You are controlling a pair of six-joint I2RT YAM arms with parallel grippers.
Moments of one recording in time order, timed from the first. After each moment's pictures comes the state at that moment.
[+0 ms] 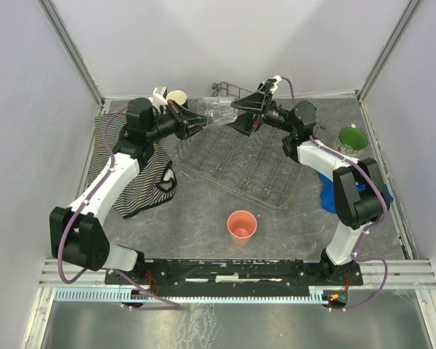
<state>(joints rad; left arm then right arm) -0.28 1.40 1.16 0.08 0.66 -1.26 0.35 1.79 1.20 1.03 -0.91 1.81</state>
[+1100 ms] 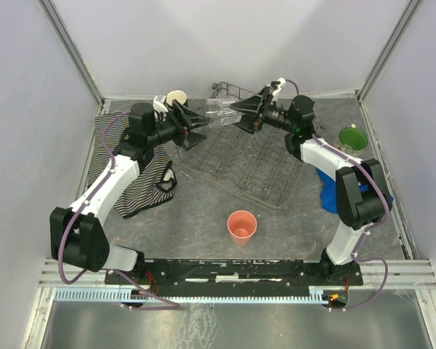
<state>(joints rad) -0.27 1.39 1.12 -0.01 0.62 -1.22 0.33 1.79 1.22 0.77 -0.85 1.61</state>
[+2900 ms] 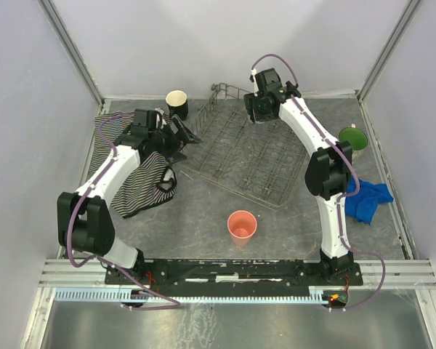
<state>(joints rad) -0.20 1.51 1.19 -0.45 0.44 -0.85 0.38 2.23 2.18 -0.85 0.09 0.10</state>
